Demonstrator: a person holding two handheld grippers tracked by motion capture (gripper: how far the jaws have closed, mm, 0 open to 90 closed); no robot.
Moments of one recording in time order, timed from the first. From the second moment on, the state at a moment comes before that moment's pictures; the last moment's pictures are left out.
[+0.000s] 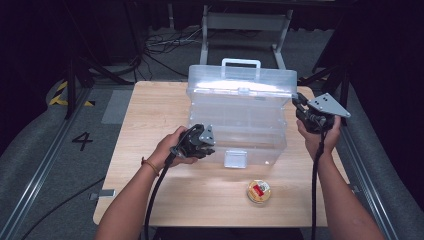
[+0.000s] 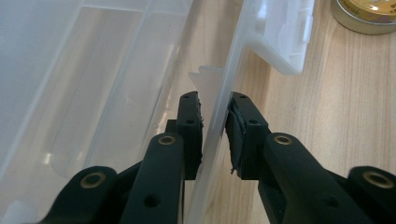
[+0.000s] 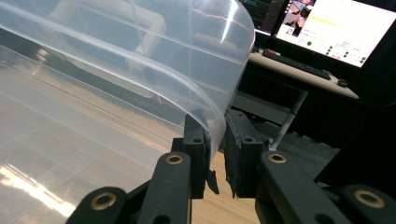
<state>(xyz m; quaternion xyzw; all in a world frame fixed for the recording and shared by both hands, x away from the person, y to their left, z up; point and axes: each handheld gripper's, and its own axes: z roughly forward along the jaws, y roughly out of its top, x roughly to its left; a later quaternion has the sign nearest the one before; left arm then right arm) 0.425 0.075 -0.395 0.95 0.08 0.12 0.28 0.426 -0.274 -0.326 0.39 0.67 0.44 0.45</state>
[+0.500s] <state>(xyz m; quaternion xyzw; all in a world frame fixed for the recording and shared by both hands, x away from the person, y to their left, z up) 0.435 0.082 -0.398 0.95 0.07 0.08 0.31 0.446 -0.270 -0.314 0.40 0.66 0.43 0.46</state>
